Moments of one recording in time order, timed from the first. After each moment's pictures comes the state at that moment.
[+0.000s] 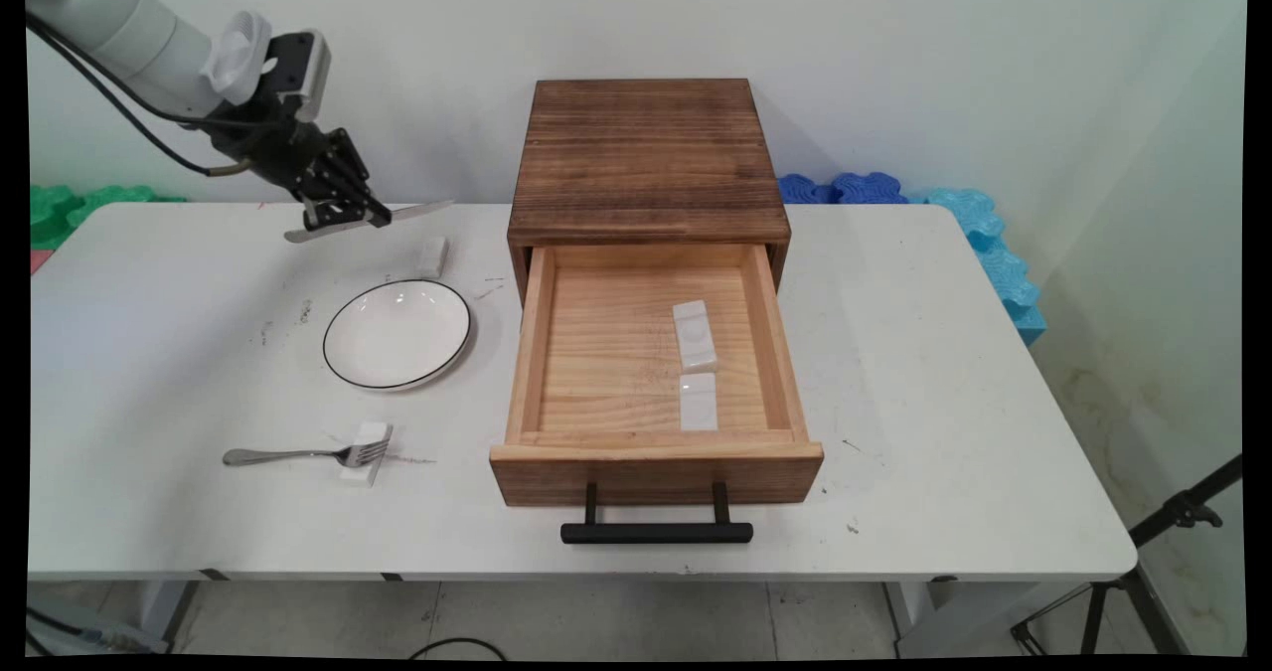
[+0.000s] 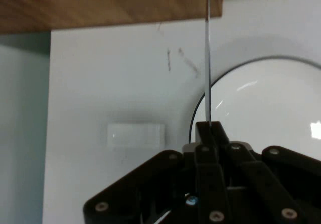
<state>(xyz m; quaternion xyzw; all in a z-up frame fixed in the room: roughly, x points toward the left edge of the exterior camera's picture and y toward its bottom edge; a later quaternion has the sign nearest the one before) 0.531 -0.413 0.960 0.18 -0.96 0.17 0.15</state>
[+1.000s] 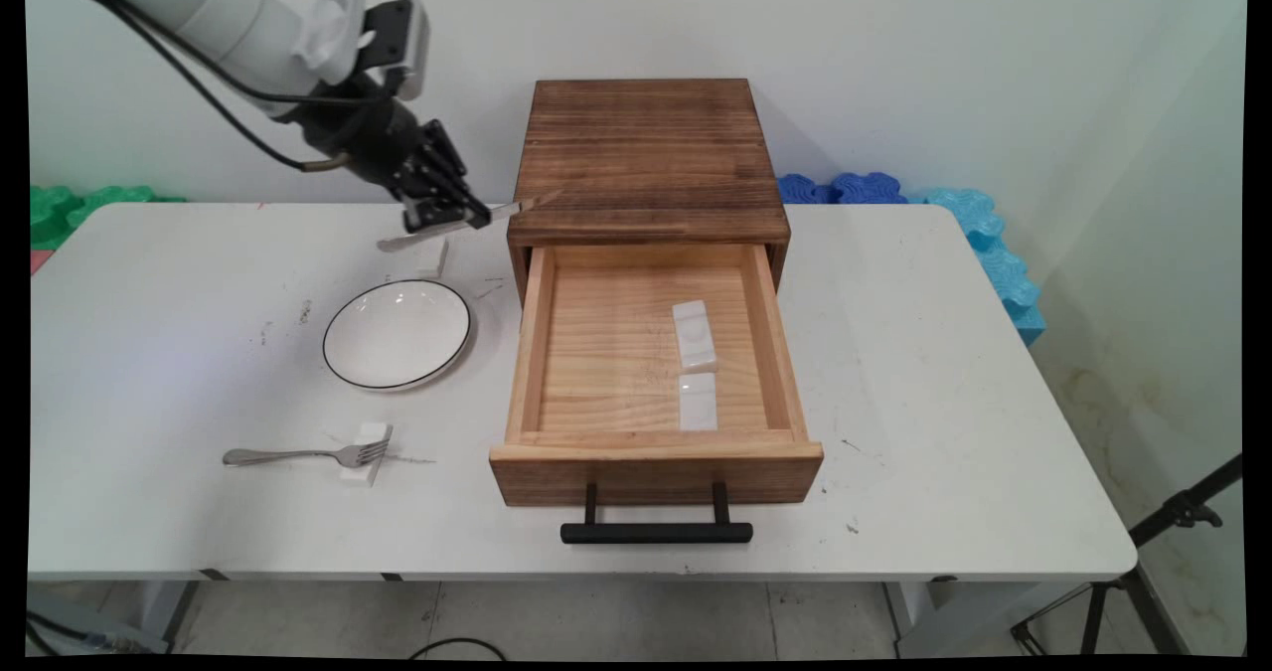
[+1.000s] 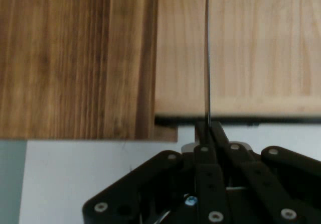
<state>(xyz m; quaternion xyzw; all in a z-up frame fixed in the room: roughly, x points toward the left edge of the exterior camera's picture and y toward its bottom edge) 0.411 -0.406 0.992 0.18 -0.95 0.17 0.20</state>
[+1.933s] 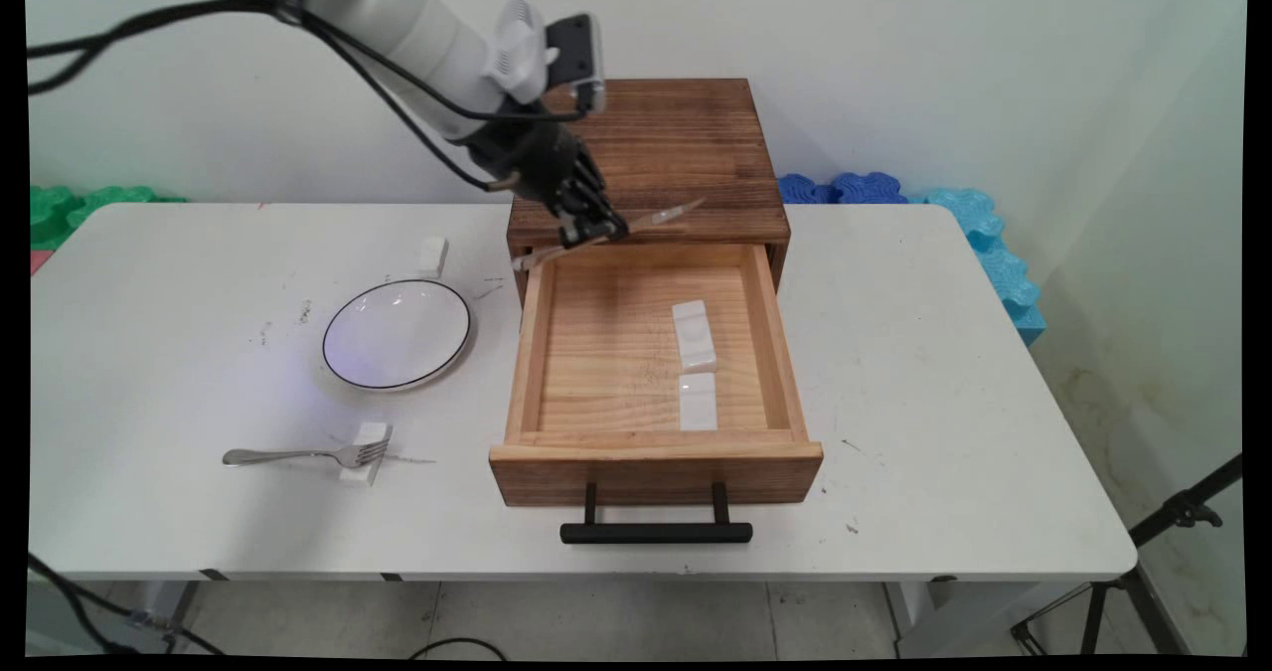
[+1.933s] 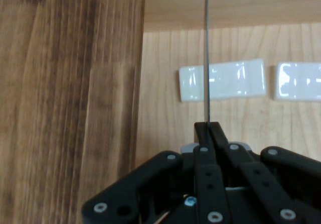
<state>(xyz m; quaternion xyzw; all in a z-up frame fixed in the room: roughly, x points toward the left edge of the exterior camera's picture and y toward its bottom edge) 0.288 -0.444 0.976 0.18 -0.94 0.17 0.23</state>
